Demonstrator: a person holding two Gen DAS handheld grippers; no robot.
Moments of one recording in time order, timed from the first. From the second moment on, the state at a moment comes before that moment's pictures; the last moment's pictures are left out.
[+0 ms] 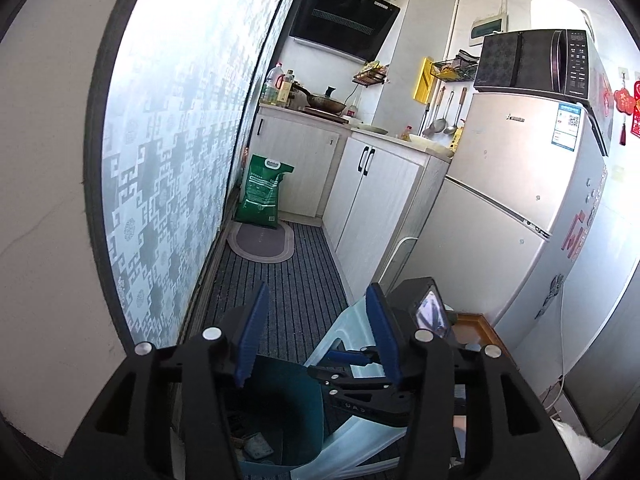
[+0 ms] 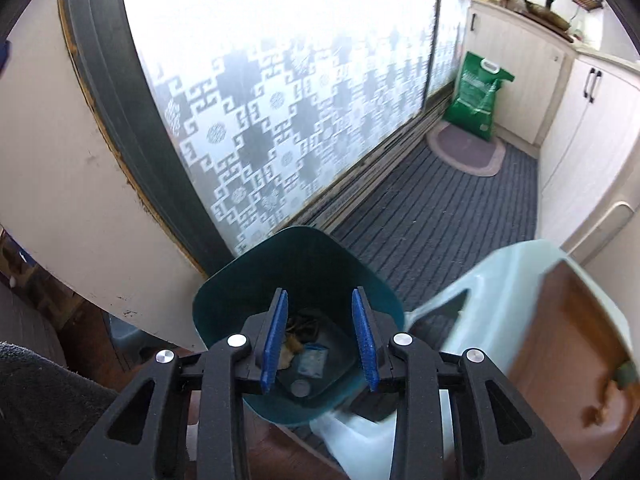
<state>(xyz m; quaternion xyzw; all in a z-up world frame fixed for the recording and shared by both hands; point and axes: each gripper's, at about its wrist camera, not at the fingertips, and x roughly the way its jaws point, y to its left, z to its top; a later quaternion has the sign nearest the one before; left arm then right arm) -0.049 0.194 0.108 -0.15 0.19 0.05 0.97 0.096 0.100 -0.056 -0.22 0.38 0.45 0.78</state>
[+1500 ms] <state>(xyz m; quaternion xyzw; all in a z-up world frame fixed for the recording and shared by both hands) 0.099 0.033 0.058 -0.07 0.30 -0.04 0.95 0.176 -0.168 -0.054 -0.06 0.50 0.22 0.83</state>
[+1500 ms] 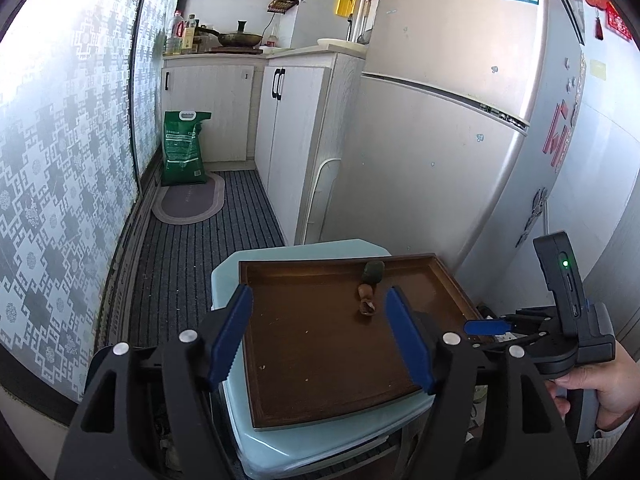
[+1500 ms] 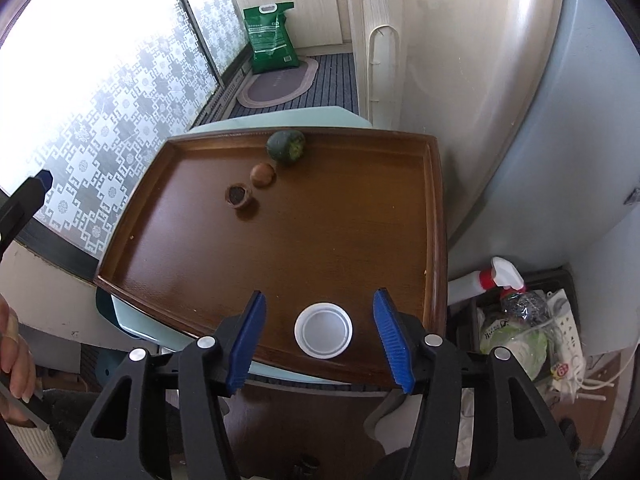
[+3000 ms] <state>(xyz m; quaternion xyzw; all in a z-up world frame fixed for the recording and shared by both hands) 0.186 -0.036 -0.024 0.04 0.42 -0.04 0.91 0.178 -0.205 -0.042 0.01 0.46 0.26 0.85</state>
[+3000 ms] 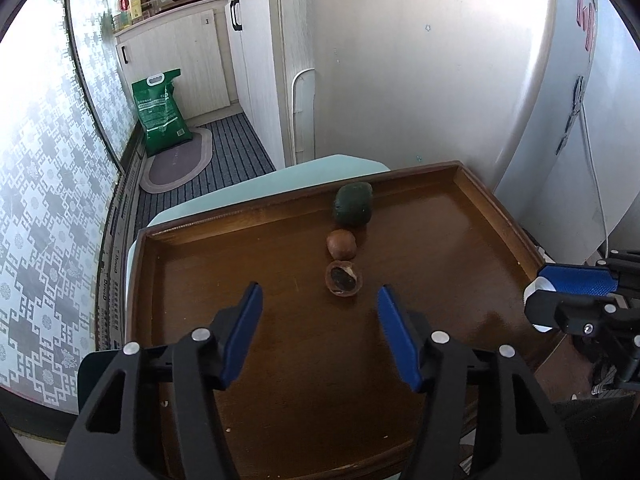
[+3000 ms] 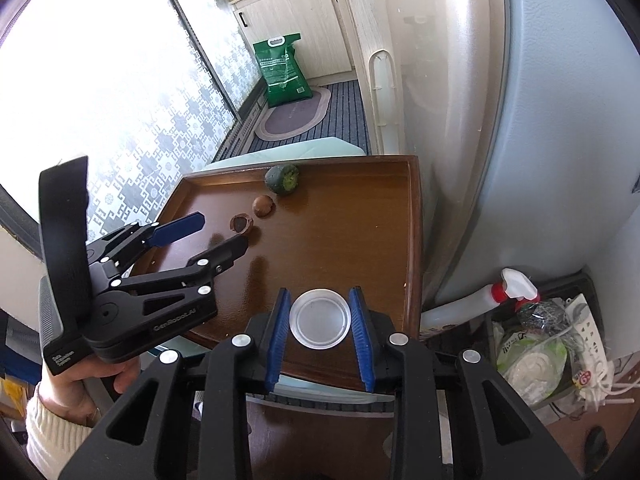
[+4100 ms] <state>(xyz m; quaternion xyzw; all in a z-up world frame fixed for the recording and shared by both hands) 0.190 -0.022 -0.016 0.02 0.41 -0.04 0.91 0.173 -0.194 -0.038 0.00 0.45 0.29 0.84</state>
